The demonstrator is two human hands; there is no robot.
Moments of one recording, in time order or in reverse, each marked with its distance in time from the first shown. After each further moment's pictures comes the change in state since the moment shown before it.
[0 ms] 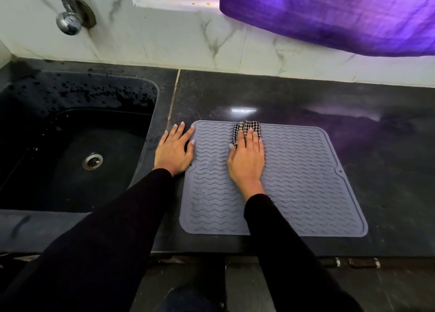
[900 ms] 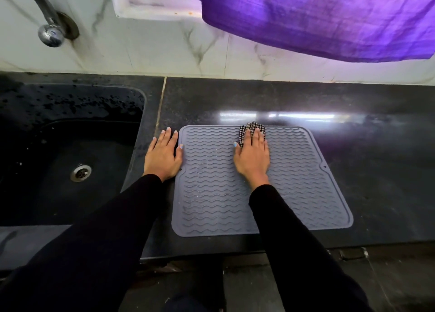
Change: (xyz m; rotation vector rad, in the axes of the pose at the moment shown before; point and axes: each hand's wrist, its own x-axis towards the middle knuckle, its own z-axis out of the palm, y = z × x) left_hand -0.002 0.001 -0.003 -0.019 0.006 0.006; right_hand 0.015 0.041 -0.008 -0.094 -0.064 0.083
